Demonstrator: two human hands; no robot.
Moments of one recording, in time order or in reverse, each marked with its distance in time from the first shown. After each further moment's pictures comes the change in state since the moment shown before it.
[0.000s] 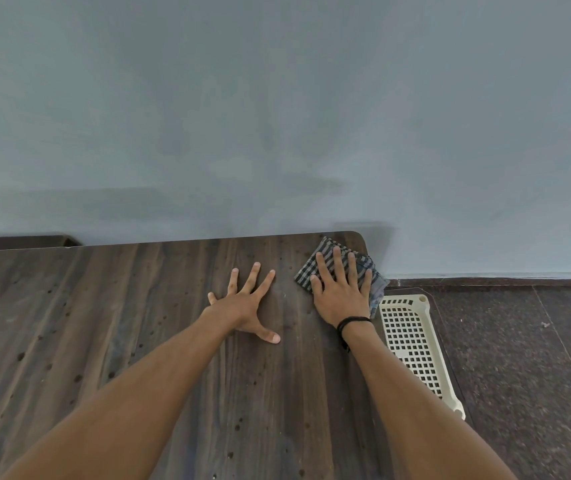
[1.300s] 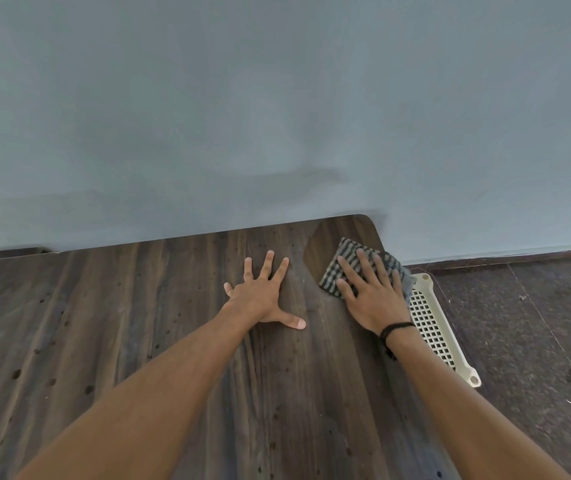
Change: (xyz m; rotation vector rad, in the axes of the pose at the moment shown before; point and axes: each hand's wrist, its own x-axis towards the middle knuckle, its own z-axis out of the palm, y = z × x) left_hand 0.012 -0.017 0.013 0.046 0.143 0.135; right_hand -0.049 0.016 0.011 -0.053 0.048 0.059
